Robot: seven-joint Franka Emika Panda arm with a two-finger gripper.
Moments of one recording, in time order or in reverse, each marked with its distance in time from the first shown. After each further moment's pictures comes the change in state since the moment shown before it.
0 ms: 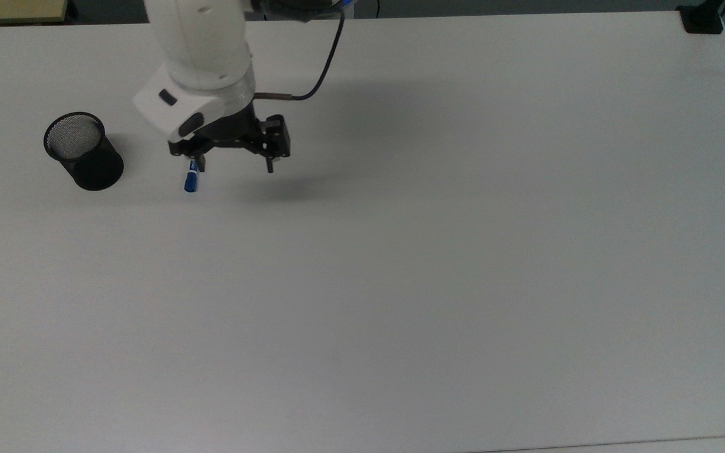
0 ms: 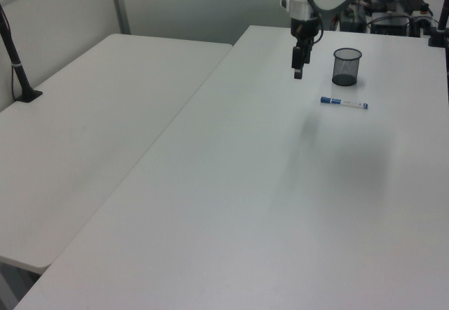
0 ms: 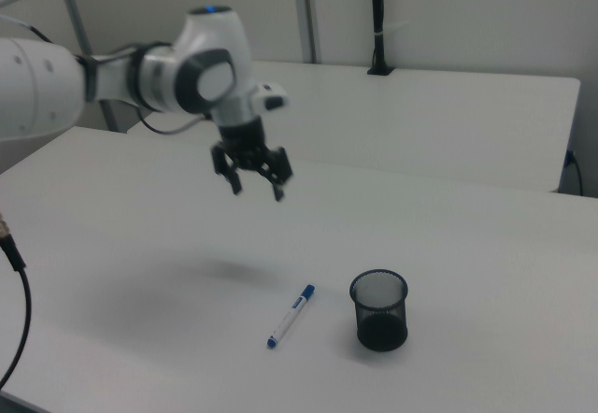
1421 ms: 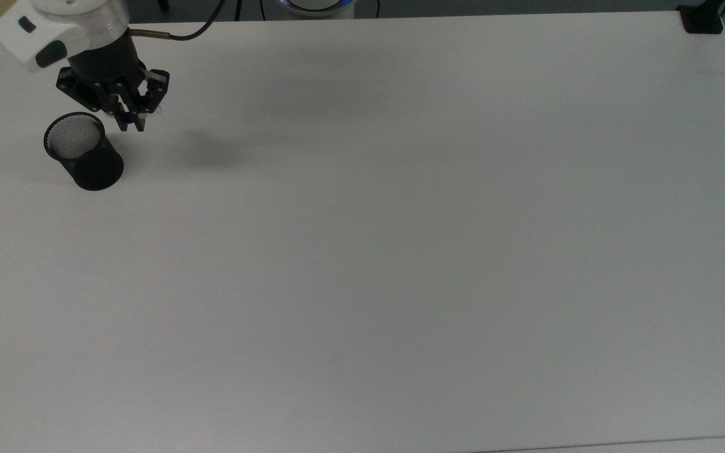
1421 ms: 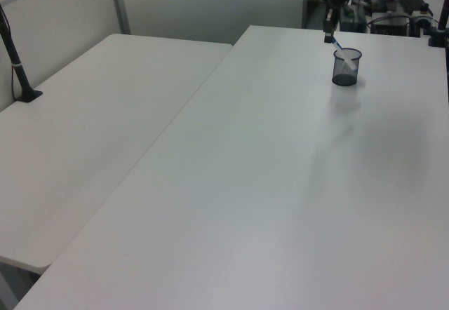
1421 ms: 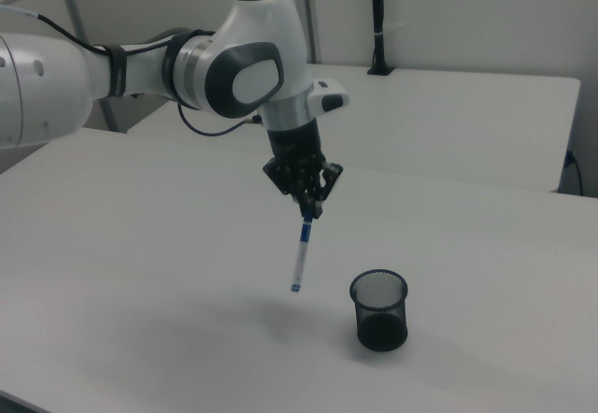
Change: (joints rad) arm -0.224 -0.087 -0.003 -0.038 -0.001 -0.022 -0.225
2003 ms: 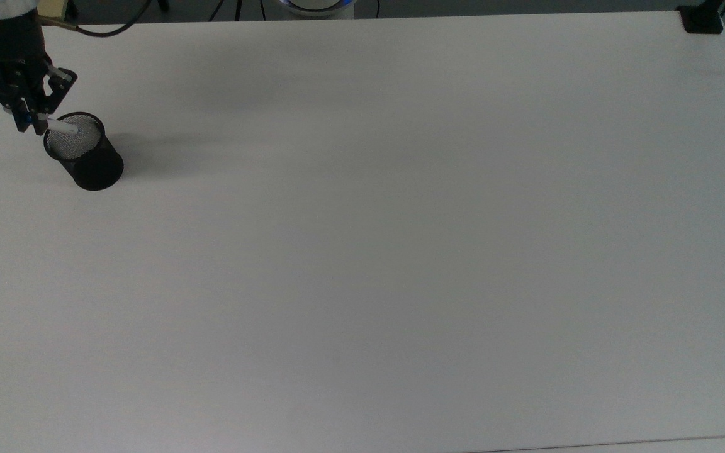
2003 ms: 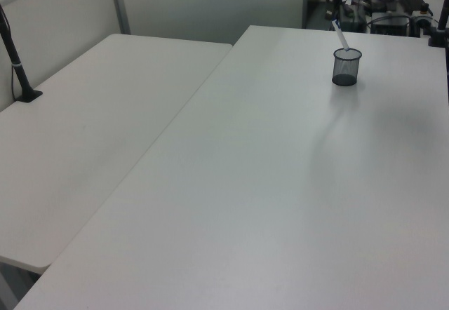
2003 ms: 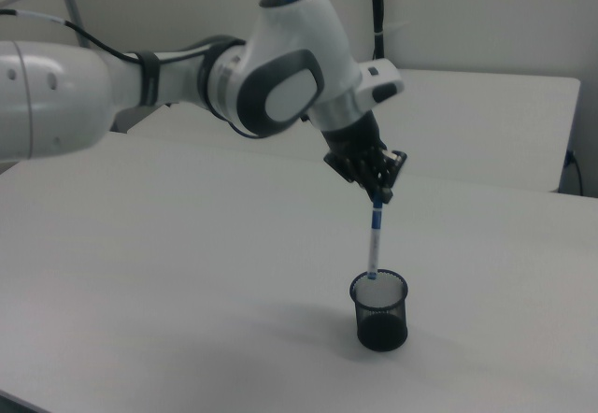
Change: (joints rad) arm -0.129 0.008 -0.012 0.020 0.000 0.253 0.000
